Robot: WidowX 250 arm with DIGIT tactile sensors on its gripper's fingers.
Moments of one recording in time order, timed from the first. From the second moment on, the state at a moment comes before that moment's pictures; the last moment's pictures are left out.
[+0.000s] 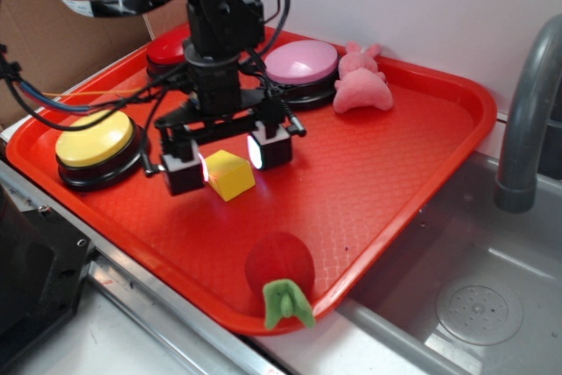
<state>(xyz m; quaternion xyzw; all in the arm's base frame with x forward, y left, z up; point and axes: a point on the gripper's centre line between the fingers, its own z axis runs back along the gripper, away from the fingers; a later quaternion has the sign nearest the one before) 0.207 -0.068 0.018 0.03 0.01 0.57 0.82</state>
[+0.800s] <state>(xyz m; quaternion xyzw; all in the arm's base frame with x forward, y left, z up) 0.201 -0.056 0.036 0.04 0.00 0.49 0.87</state>
